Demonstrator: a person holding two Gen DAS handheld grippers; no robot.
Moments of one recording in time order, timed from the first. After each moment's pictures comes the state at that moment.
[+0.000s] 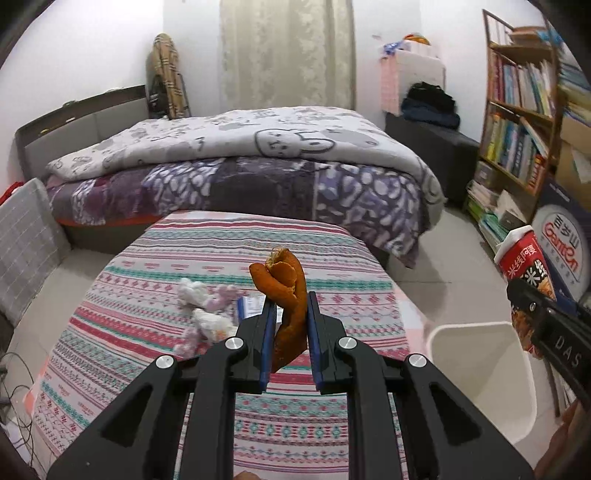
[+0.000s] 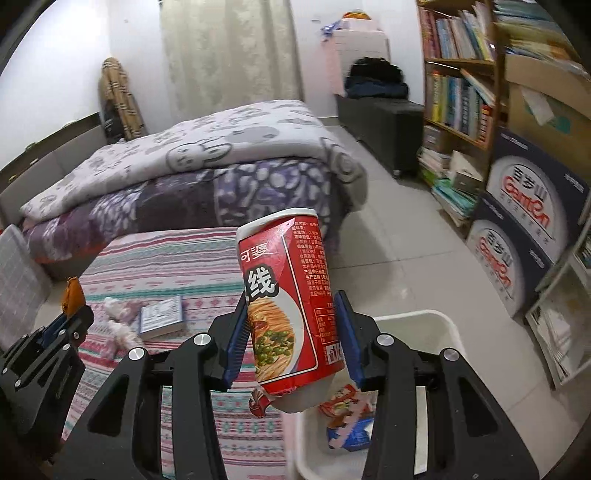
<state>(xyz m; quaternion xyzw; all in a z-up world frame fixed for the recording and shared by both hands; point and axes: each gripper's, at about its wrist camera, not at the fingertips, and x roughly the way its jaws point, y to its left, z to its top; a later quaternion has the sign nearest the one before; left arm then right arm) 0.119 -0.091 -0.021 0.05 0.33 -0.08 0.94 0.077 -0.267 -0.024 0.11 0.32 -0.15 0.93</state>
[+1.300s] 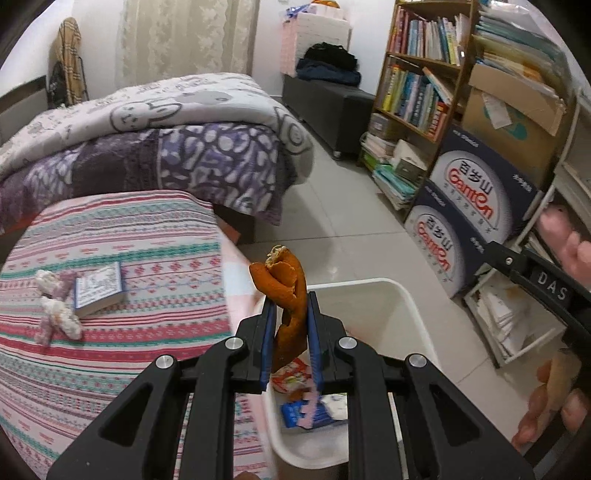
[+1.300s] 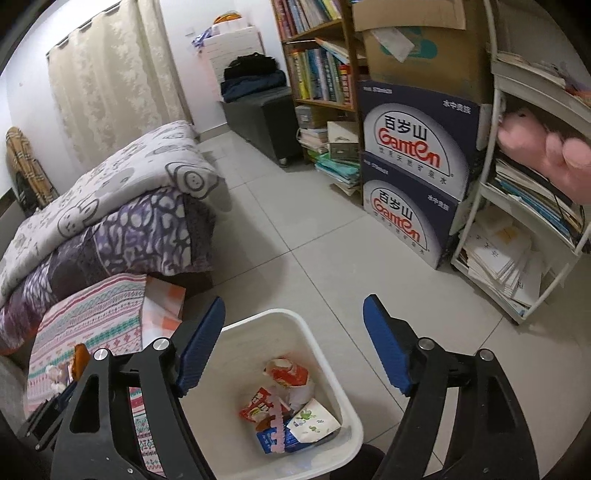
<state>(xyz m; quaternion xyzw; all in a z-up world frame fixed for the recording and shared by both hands) 0.090 -0.235 -0.049 0.05 0.39 -0.27 0.88 0.001 -0.414 -0.041 0.22 0.30 -0.31 0.87</state>
